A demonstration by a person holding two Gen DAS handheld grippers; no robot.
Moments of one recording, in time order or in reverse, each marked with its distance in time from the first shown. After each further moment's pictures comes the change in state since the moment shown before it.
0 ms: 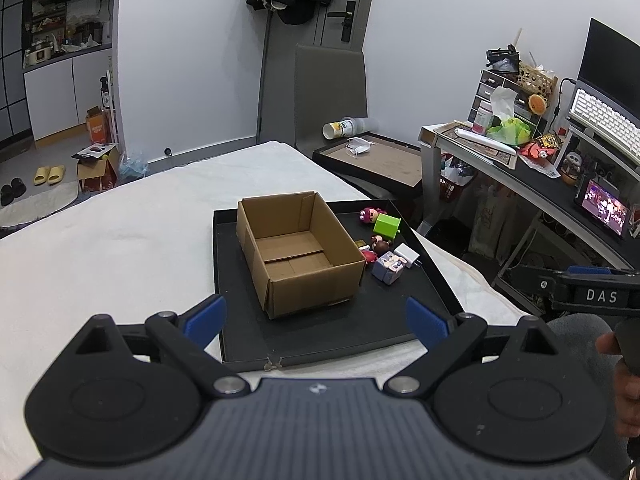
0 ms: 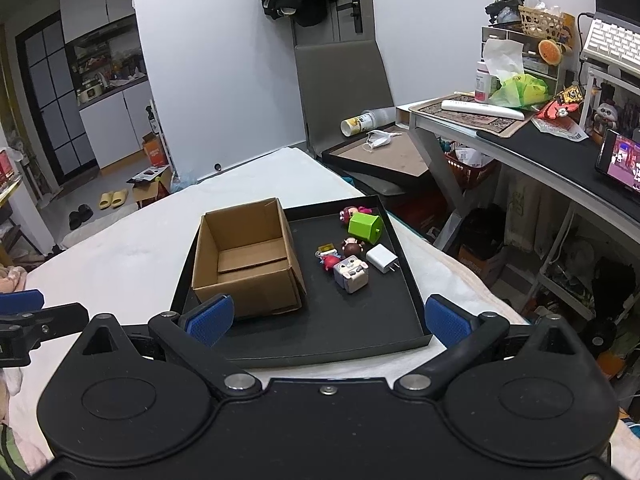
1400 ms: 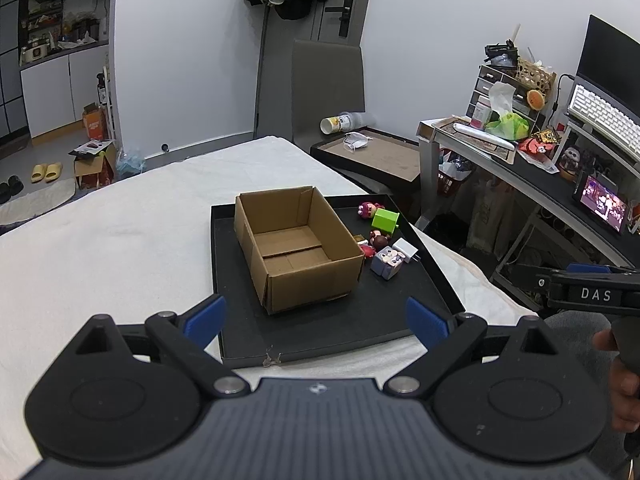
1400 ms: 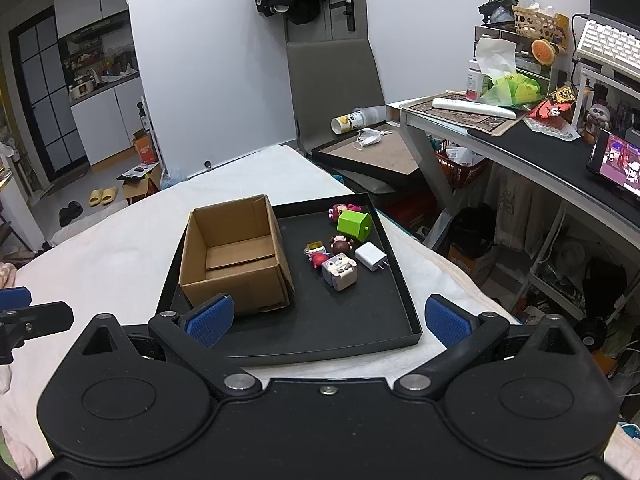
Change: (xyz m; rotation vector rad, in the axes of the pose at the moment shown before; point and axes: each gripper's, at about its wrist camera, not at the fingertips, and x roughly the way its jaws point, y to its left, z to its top) left arm 0.004 0.000 -0.001 0.000 0.020 -0.008; right arm 0.004 -0.005 -0.003 -0.005 0.002 -0.025
